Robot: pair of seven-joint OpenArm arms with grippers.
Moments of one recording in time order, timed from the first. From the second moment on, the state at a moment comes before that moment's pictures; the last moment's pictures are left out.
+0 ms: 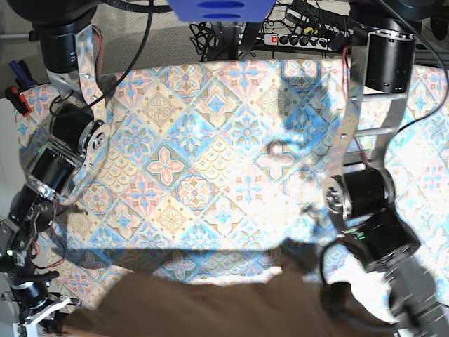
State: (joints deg) left arm -71.8 -4.8 -14.3 82.4 15.1 -41.3 84.0; right arm 47.8 13.8 26.0 74.9 2.8 33.2 -46.6
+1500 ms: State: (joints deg) left arm 25.2 -2.1 -15.4 113.7 10.9 -41.2 77.7; right arm -11.2 3.7 37.7 84.5 8.8 32.8 -27.4
